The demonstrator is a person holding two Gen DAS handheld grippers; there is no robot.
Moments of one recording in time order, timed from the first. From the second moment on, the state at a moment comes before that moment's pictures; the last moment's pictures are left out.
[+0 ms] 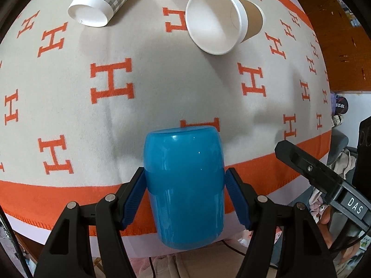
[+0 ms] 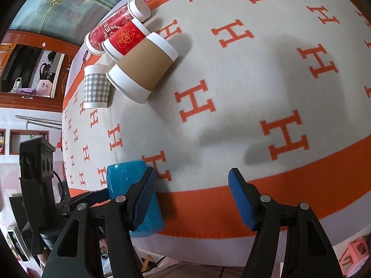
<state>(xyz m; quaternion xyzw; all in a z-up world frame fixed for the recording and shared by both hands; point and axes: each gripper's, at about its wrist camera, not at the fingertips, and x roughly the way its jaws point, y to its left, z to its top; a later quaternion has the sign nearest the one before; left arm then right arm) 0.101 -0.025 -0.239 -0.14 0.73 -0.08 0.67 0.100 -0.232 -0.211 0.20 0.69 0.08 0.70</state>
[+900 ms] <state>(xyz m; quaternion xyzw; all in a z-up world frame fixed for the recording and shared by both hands) 0.077 0.013 -0.187 -0.15 0.69 -0.09 0.70 0.086 -0.203 -0.199 0.18 0.69 0.11 0.69</state>
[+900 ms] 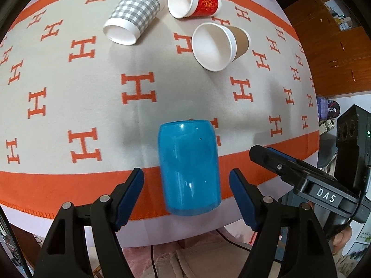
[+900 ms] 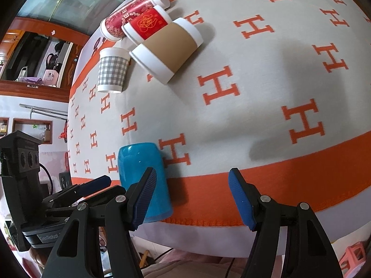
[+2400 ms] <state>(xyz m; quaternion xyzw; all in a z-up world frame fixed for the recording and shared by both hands) 0.065 0.102 -0.226 -0.13 0.69 -0.02 0.71 0.130 -0.077 -0.252 0.12 0.76 0.18 0.62</state>
